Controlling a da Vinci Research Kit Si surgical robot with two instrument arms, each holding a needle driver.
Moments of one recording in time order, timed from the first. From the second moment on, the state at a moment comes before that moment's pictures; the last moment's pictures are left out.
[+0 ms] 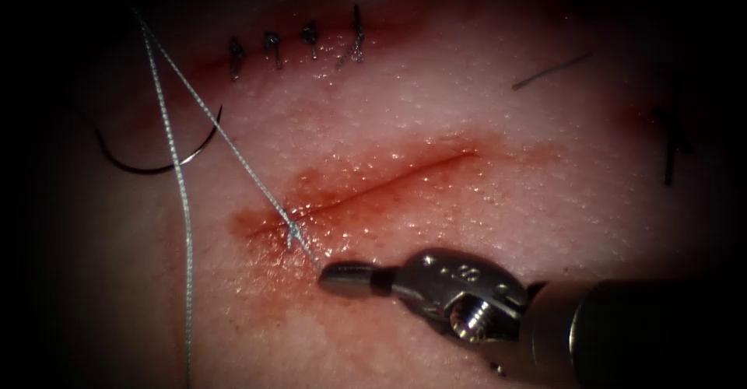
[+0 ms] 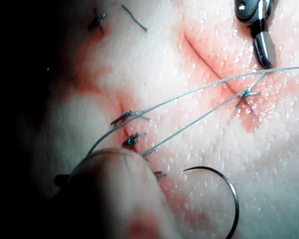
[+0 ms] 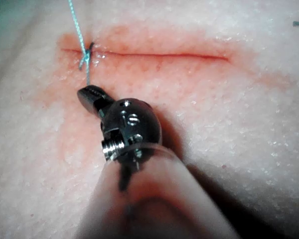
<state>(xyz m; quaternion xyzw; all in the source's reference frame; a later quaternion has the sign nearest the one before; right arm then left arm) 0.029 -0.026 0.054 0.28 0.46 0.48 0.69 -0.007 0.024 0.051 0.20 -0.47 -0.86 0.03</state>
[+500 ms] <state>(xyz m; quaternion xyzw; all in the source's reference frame) 0.028 -0.020 0.050 0.19 0.52 0.38 0.74 -0.012 0.023 0.042 0.35 -0.44 -0.83 0.03</state>
